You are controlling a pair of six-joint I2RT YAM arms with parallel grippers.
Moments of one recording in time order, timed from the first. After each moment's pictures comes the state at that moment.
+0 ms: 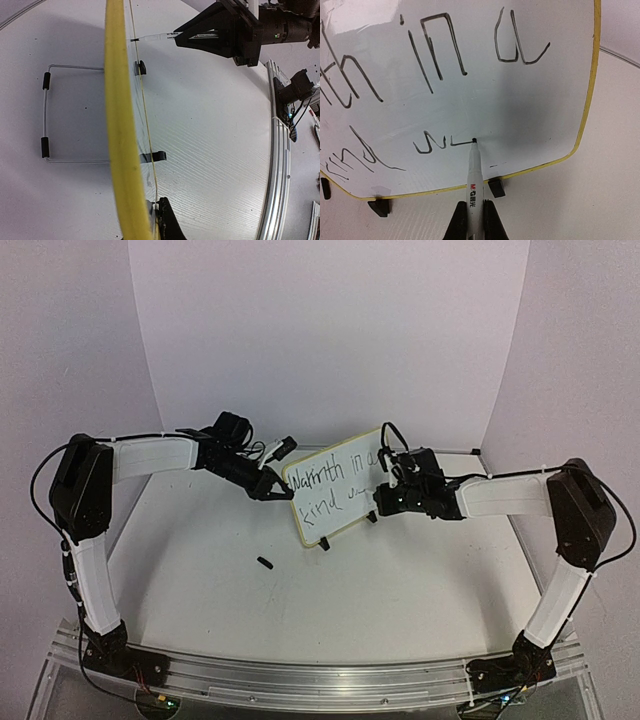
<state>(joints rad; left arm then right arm) -0.53 1.93 1.49 -0.45 0.73 0.23 0.60 1.78 1.09 0.05 0.08 0.19</state>
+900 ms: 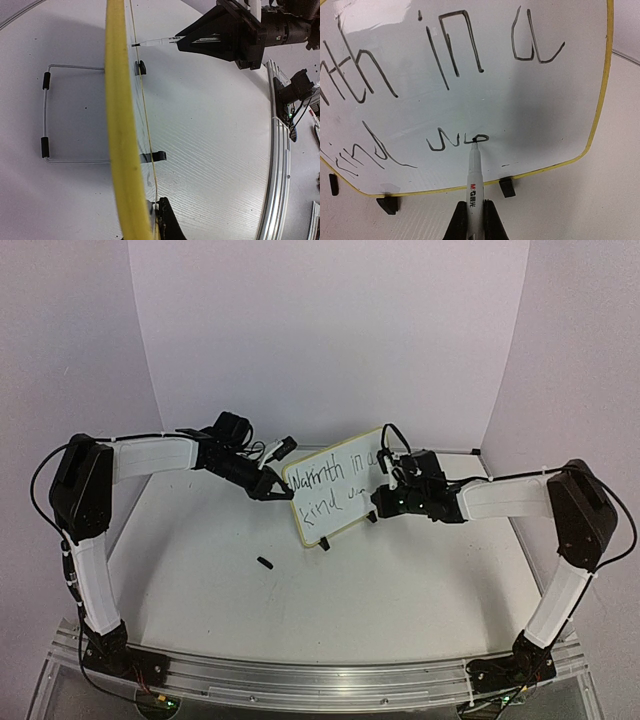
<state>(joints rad) -0.53 1.93 1.49 -0.45 0.73 0.23 0.60 1.77 1.06 0.09 0.02 0.19</state>
